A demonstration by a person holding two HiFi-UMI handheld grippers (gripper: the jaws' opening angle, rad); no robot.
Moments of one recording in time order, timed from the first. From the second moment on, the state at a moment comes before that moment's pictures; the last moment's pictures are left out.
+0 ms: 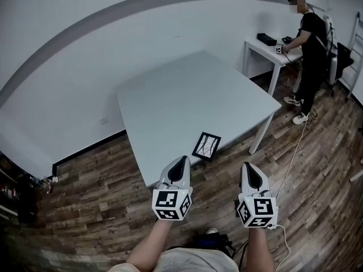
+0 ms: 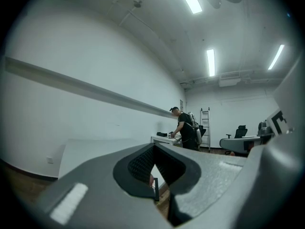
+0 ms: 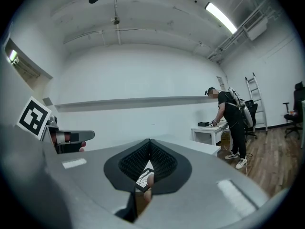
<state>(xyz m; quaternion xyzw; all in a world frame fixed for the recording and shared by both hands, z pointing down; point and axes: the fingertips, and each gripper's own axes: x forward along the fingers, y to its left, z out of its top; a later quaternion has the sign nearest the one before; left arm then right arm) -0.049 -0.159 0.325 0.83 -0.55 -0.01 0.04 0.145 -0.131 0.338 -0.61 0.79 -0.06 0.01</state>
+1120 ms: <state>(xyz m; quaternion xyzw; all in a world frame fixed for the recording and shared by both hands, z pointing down) -0.040 -0.255 0.412 0.85 -0.52 0.02 0.06 0.086 -0.244 0.498 -0.48 0.78 -0.40 0.08</state>
